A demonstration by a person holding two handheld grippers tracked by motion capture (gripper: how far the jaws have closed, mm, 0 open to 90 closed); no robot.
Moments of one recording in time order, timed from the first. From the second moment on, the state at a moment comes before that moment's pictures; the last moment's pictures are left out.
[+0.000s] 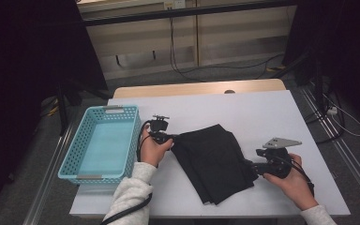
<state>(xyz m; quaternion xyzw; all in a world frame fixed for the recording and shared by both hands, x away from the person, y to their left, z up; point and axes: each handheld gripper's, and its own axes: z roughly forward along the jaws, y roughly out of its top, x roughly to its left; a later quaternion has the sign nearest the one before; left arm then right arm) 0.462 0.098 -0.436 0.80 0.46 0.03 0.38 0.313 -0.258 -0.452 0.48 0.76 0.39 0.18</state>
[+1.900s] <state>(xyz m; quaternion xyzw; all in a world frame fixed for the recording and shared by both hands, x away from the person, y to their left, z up) 0.442 0.108 -0.436 0.81 0.45 0.09 0.37 0.291 -0.203 -0.470 0.51 0.75 0.39 0.16</state>
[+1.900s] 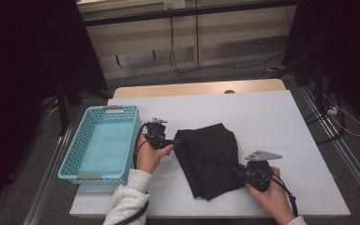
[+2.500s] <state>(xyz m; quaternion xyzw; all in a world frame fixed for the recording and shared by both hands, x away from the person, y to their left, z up) 0.453 0.089 -0.442 0.81 0.45 0.06 0.37 0.293 -0.204 -0.469 0.51 0.75 0.39 0.15</state>
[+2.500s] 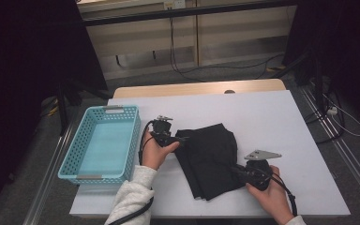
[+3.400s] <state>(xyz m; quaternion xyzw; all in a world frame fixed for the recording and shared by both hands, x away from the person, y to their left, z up) 0.457 0.081 -0.448 0.82 0.46 0.07 0.32 0.291 -0.196 -0.469 0.49 0.76 0.39 0.16</state>
